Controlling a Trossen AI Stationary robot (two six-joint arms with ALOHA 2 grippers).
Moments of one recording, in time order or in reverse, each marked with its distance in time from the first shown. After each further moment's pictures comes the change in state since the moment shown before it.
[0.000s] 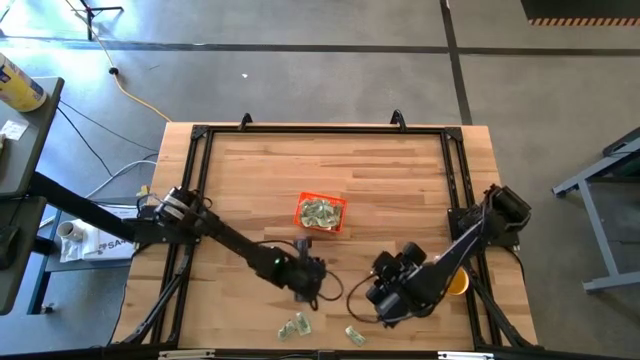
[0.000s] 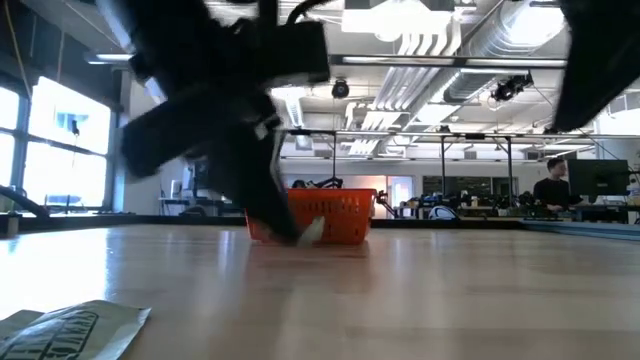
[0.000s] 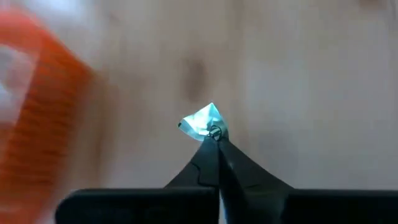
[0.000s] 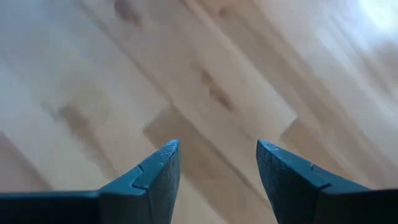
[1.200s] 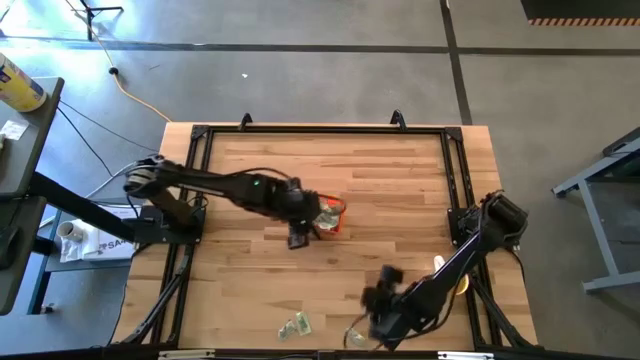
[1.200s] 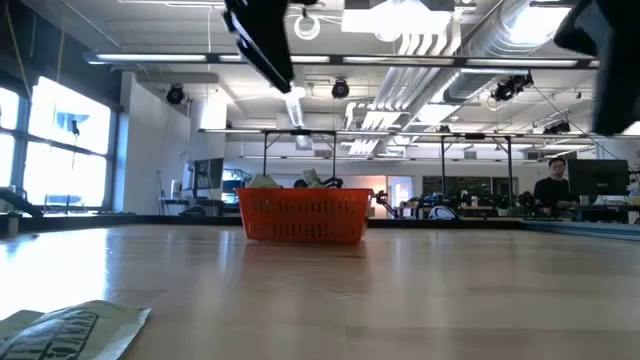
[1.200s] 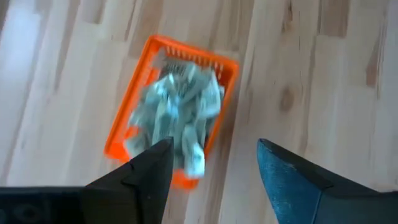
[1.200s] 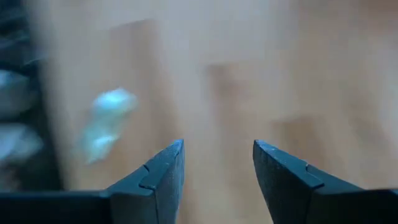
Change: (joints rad) left arm 0.337 -0.322 0.237 -0.544 0.263 0.075; right arm 0.074 0.061 0.000 0.348 -0.079 -0.395
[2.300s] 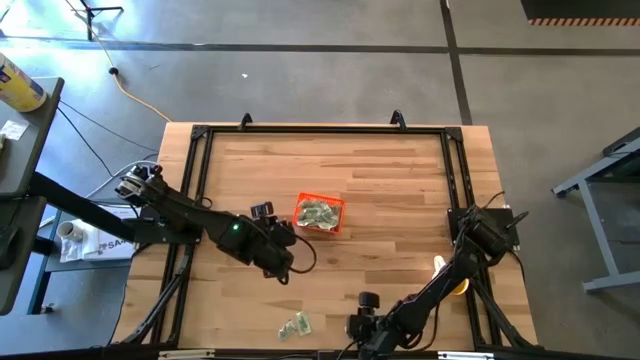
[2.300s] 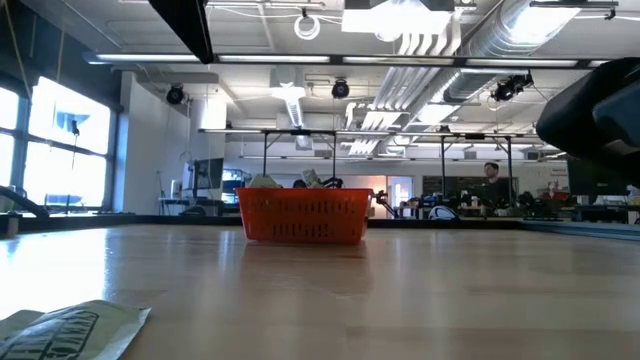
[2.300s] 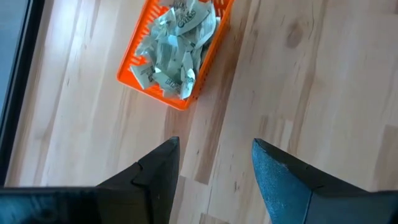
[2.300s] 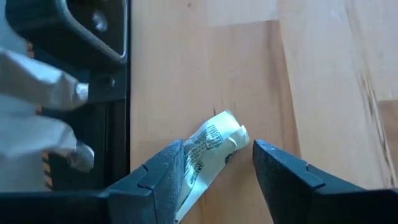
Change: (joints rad) left arm -0.327 -0.029 -0.001 -0.292 -0.295 -0.351; right arm 0.012 0.277 0.006 0.478 -0.088 -0.216
